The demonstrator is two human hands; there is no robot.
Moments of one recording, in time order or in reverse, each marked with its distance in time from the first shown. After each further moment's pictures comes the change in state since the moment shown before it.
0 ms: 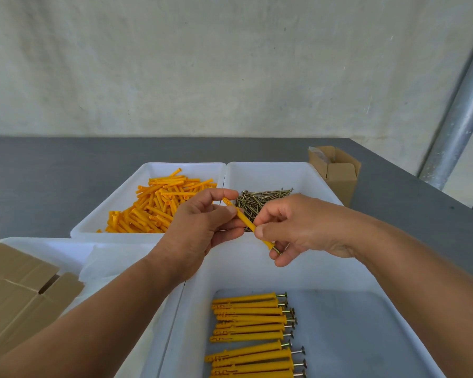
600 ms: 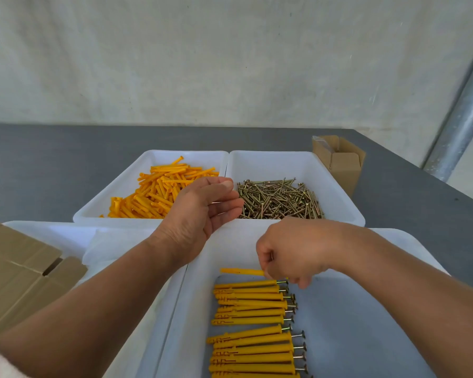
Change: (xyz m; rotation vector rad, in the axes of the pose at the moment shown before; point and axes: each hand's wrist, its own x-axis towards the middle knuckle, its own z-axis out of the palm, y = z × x) left_hand 0.003 0.003 0.001 -0.166 0.075 -0.060; right_hand -0.001 0.002 0.032 -0.923 -0.230 0.043
